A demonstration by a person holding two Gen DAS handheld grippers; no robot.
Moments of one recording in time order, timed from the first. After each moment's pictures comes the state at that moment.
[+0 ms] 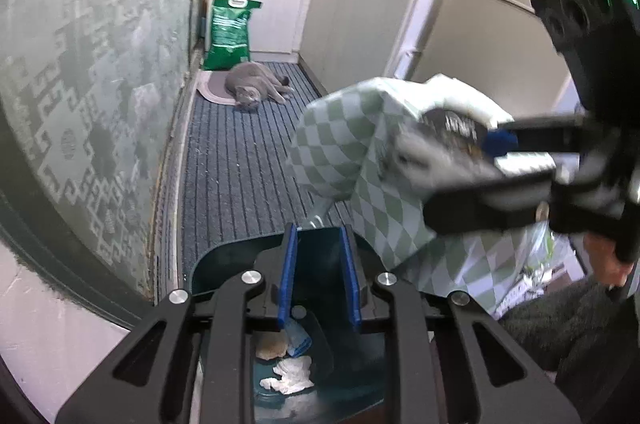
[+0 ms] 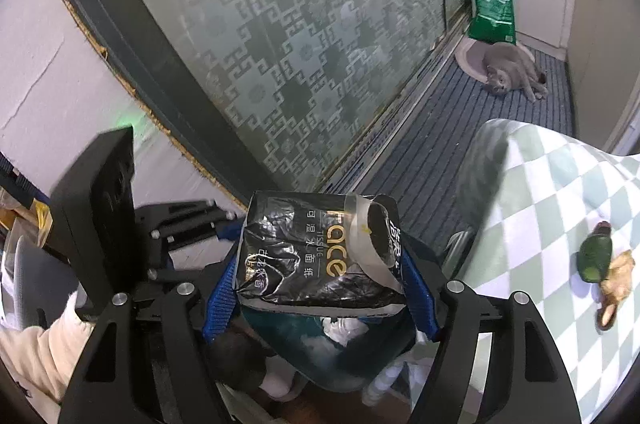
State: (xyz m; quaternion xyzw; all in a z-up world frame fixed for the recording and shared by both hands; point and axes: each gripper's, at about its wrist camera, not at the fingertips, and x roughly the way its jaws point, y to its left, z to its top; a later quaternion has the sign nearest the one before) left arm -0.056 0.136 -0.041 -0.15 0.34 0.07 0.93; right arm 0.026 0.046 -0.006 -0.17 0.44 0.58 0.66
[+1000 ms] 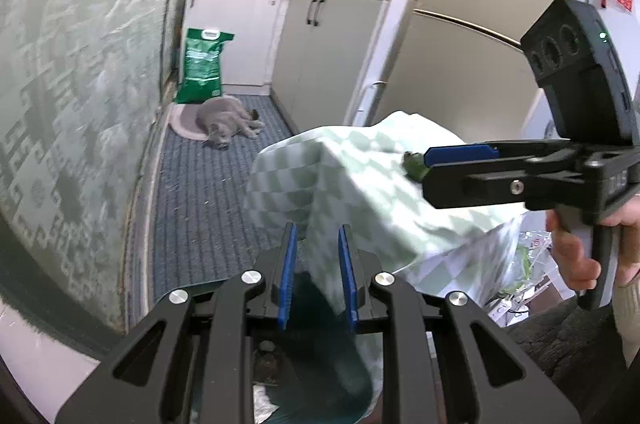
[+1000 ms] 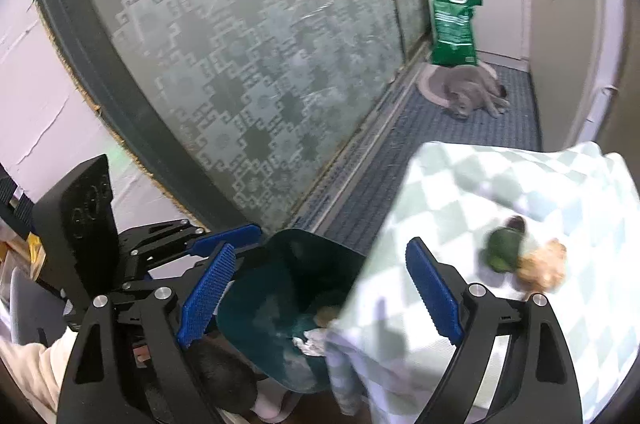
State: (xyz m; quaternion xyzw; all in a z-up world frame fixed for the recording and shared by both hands) left arm -0.031 0.096 -0.009 -0.13 0.29 0.02 0.95; right arm 0.068 -0.016 0.021 -0.11 0.40 0.55 0.72
